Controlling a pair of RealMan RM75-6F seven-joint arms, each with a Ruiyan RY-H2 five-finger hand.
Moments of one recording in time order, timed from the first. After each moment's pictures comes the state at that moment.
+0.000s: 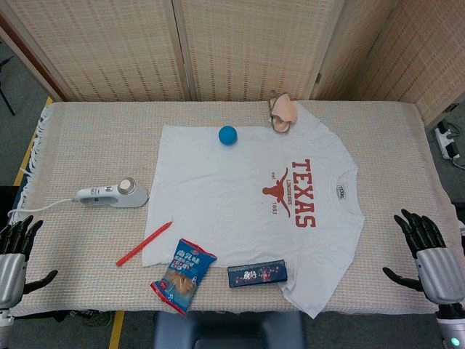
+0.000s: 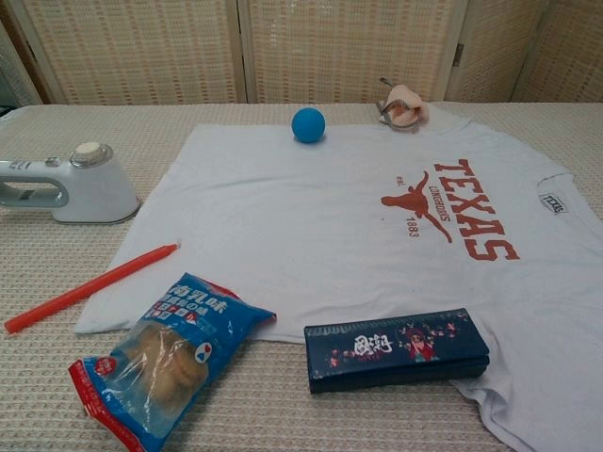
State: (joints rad) left arm -0.04 -1.14 -0.05 -1.66 1.51 1.56 0.12; right arm 0.03 -1.12 0.00 -1.56 -1.65 1.59 0.10
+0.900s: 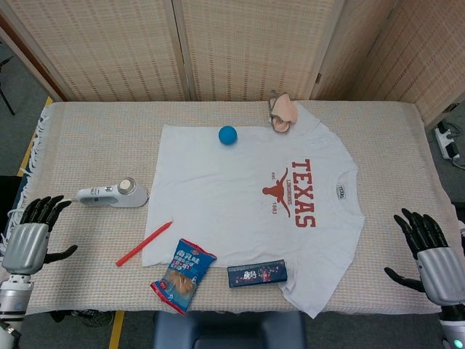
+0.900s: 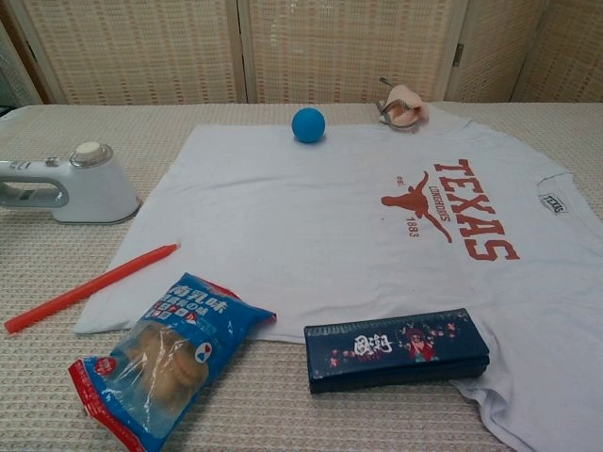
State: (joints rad) left arm -0.21 -1.14 -0.14 -1.64 1.44 1.36 0.08; right arm 0.02 -1.08 0.01 -1.59 -1.67 1.61 0.06
